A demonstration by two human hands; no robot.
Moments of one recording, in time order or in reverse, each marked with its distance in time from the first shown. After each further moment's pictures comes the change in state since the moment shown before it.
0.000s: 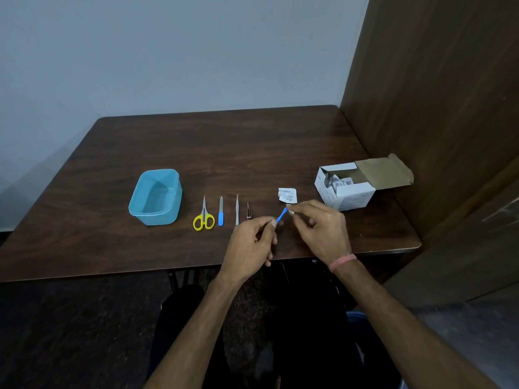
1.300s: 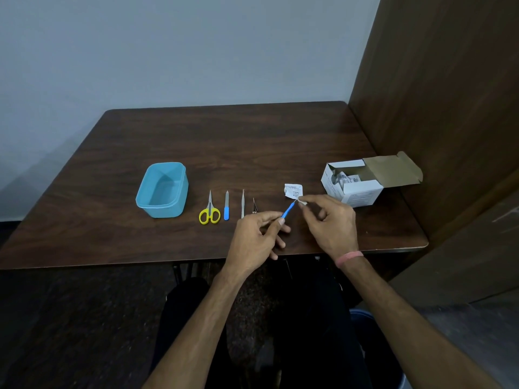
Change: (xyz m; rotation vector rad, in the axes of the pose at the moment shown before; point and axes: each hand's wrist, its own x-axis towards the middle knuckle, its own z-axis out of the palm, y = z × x) left_hand 0.004 -0.009 0.004 -0.141 0.027 -0.037; right_hand 0.004 -0.006 -0.005 0.027 0.046 0.082
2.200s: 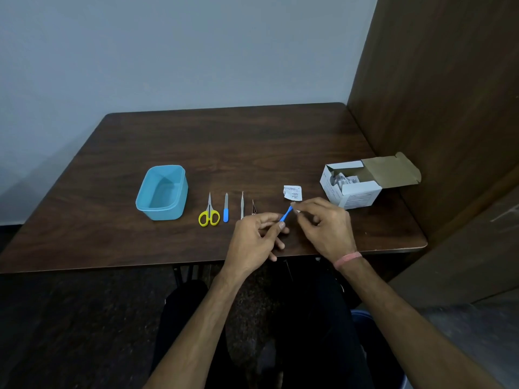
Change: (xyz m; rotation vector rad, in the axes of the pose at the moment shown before) left_hand 0.001 -0.001 -0.002 0.007 -0.009 -0.006; right_hand -0.003 0.004 0.001 -0.005 -0.091 -0.069
